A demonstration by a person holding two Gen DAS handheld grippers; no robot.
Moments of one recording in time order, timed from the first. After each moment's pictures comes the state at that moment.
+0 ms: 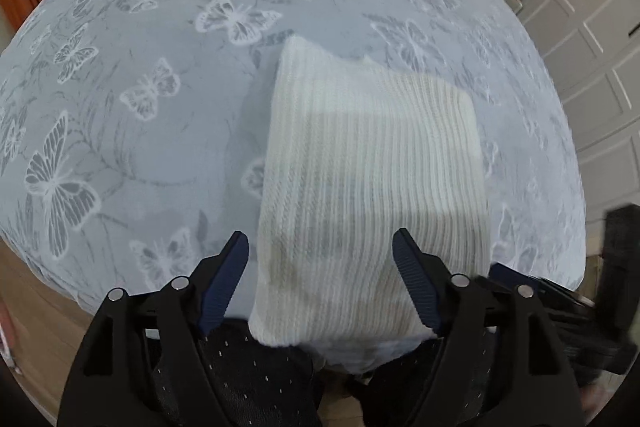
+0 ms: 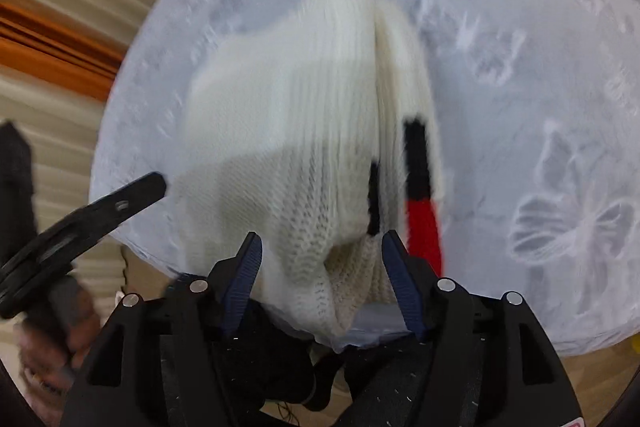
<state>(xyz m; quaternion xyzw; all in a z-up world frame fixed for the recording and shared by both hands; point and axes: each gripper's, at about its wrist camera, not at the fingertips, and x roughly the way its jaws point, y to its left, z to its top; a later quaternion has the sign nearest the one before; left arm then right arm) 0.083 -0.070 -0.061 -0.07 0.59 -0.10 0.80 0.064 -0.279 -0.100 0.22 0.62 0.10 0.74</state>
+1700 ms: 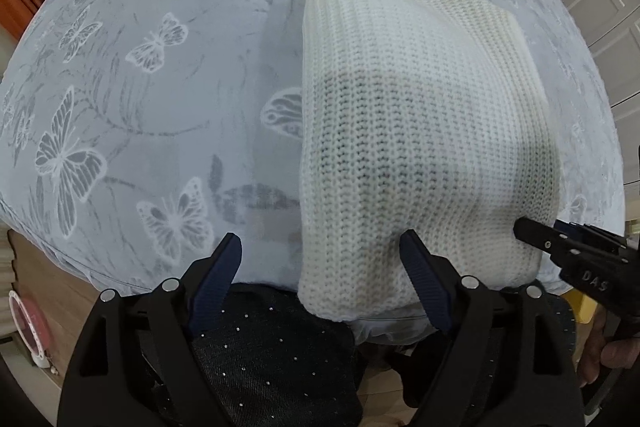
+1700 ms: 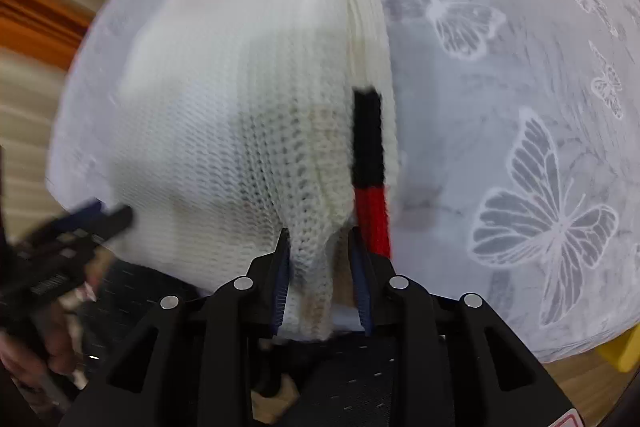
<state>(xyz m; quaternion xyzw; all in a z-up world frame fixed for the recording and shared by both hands) 0.068 -0.066 -0.102 -0.01 0.63 -0.08 0.77 0.061 -0.306 -0.085 0.16 0.62 0.07 0.76</state>
